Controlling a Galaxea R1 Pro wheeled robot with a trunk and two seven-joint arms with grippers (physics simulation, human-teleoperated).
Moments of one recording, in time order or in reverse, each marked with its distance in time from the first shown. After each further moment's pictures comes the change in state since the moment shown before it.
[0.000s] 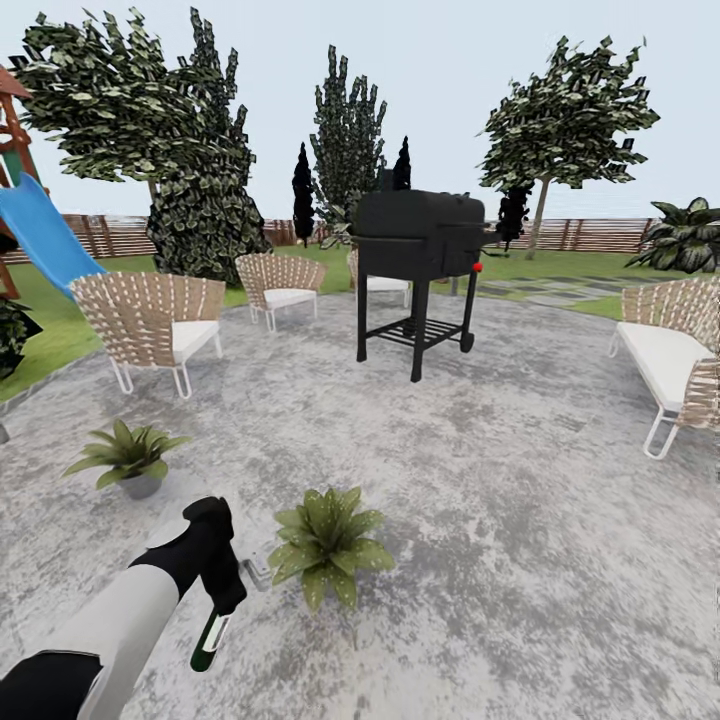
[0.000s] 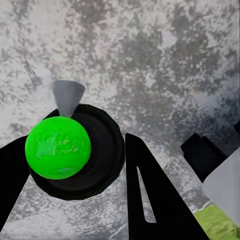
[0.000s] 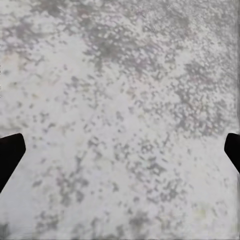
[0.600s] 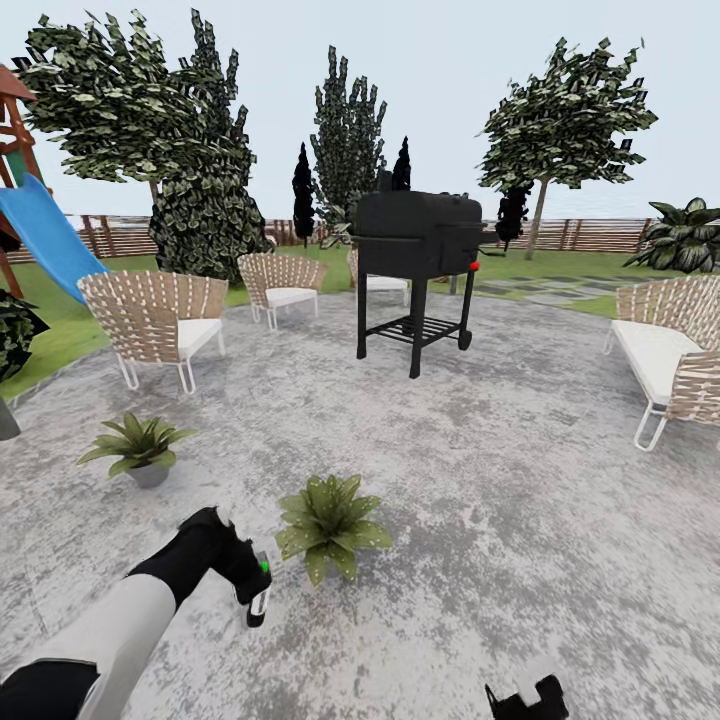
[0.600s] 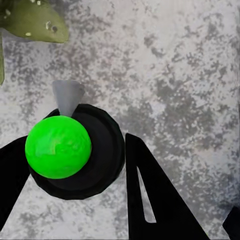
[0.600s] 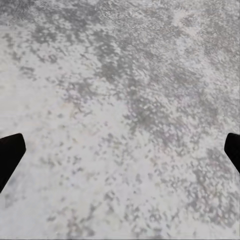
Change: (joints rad) left arm 0.022 0.006 0.004 0.026 0.301 -0.362 0.220; right arm 0.000 -0.011 0.033 -0.234 0.211 0.005 0.189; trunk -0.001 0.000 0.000
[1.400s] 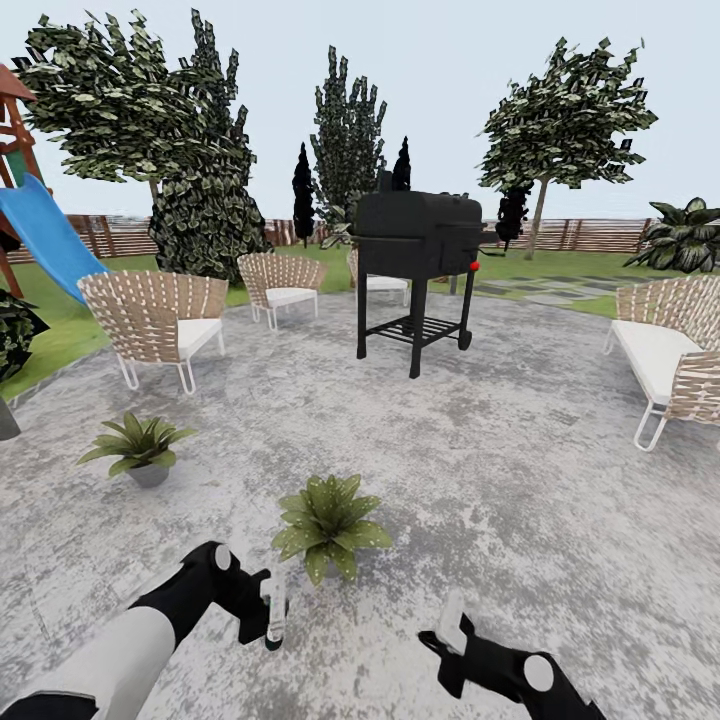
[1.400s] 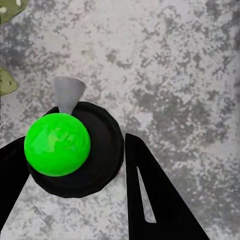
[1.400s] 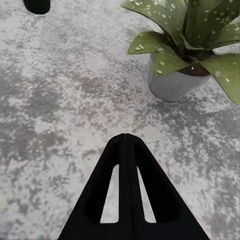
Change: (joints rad) left arm 0.079 -0.015 -0.011 0.045 -0.069 -0.385 0.015; right arm -0.006 0.053 0.070 -0.433 0.202 0.006 0.743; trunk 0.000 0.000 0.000
